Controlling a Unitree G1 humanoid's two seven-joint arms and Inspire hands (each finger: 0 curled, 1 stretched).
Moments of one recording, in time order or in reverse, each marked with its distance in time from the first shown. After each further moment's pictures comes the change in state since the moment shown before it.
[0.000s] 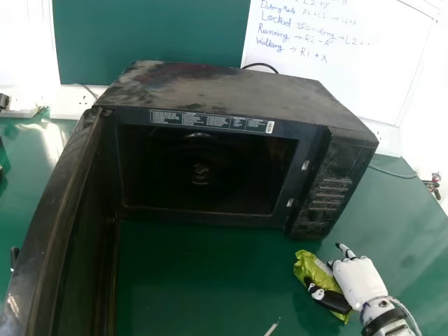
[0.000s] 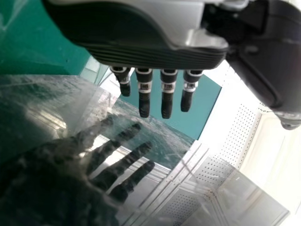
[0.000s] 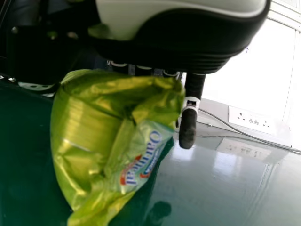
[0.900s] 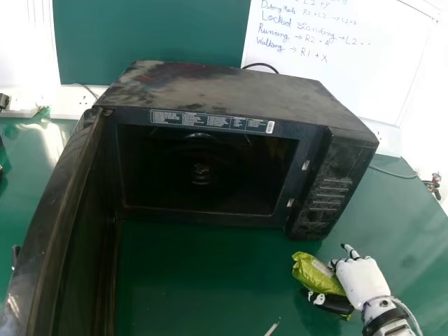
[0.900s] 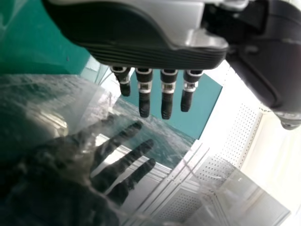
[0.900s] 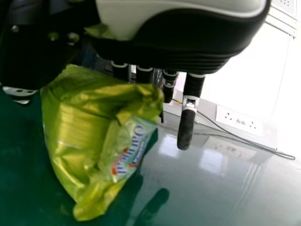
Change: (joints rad) left arm -0.012 0.002 0.003 0.010 0.000 0.003 -0.004; right arm 0.015 0.001 -0.003 -0.045 -0.049 0.077 0.037
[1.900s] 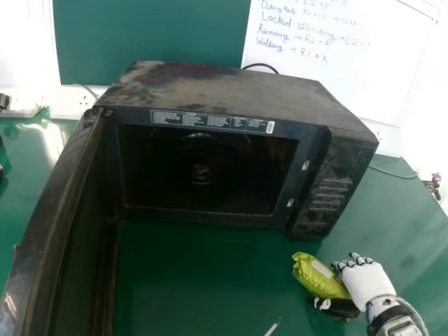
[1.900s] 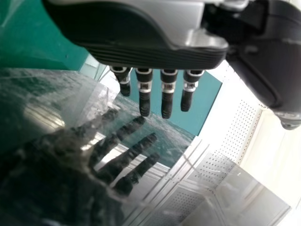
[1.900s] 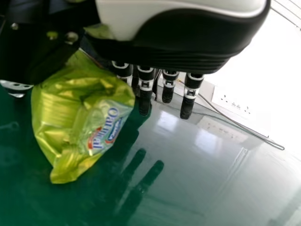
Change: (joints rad) left arm -0.010 0.001 0.011 0.001 -0.001 0.012 -0.024; right arm 0.023 -0.029 -0.023 -0.084 -0.068 0.080 0.205
